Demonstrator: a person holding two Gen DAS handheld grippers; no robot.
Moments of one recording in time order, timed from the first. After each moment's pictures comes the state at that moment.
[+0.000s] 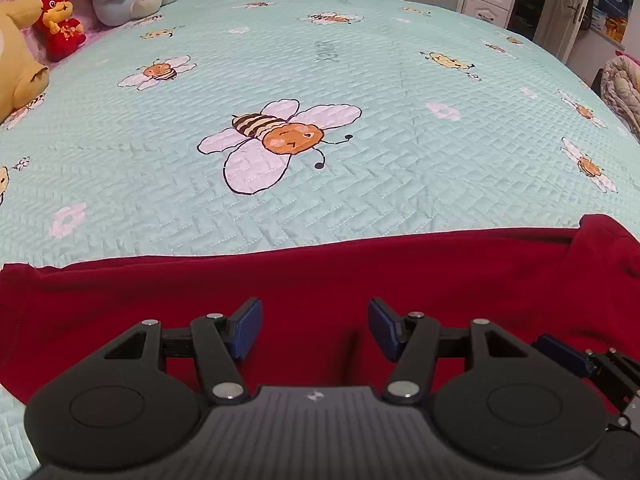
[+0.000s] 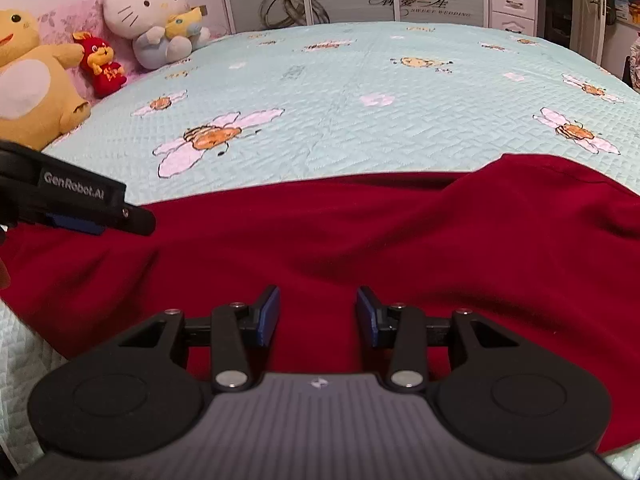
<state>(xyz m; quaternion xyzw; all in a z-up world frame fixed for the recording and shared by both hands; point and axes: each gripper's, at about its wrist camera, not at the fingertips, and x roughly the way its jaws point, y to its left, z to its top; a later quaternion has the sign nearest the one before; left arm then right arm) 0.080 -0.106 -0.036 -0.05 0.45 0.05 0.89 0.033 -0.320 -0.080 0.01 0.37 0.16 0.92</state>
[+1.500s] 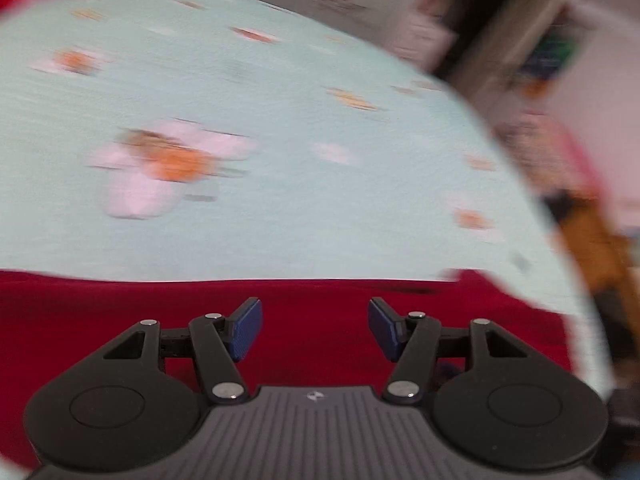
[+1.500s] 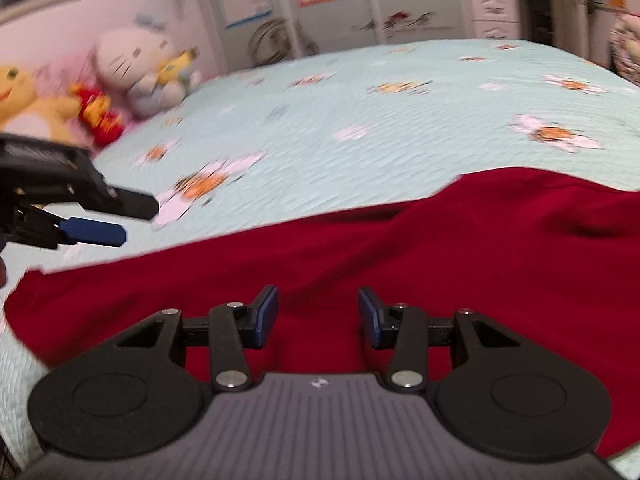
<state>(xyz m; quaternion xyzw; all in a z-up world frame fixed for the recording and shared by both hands) 0.107 -0.113 -0.012 -0.22 0.41 -0.17 0.87 0.032 -0.375 -0.074 0.08 0.32 0.15 0.93</state>
